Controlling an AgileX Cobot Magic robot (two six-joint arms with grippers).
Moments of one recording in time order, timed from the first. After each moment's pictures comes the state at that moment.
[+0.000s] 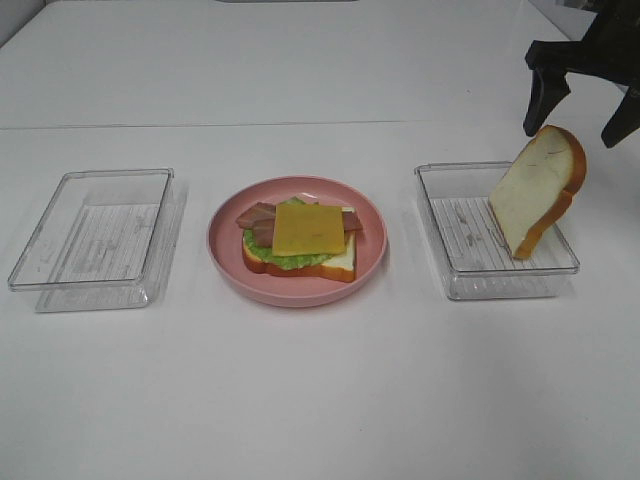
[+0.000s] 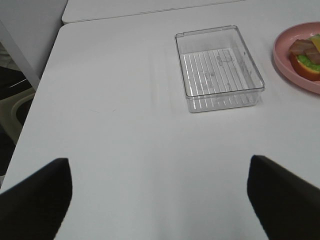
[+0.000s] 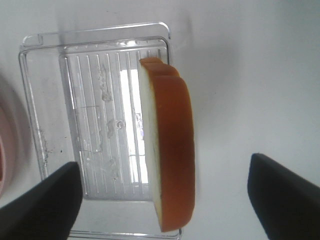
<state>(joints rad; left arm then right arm) 0.03 0.00 -0.52 0.01 1.08 0.08 -0.03 2.10 -1.83 0.13 1.22 0.03</state>
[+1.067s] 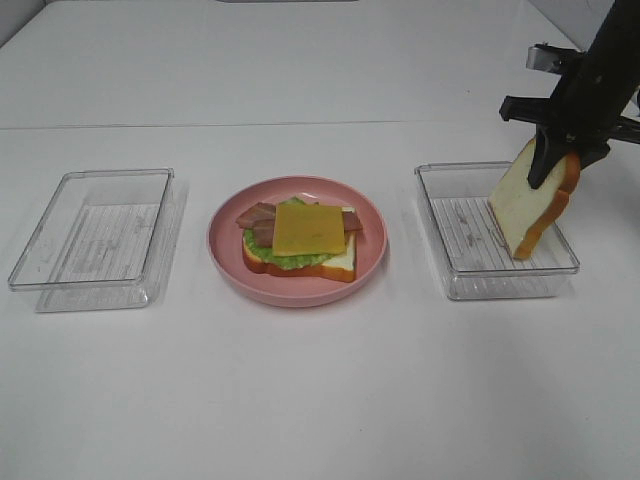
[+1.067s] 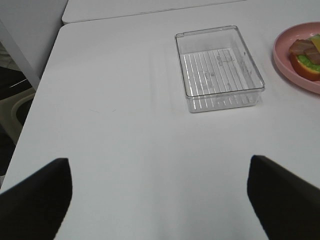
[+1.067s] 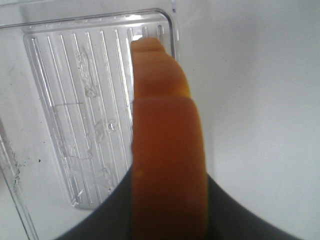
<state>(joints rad) 0.03 0.00 -0.52 0.01 1.08 0.08 -0.03 2.24 -1.83 0.16 1.22 0.03</state>
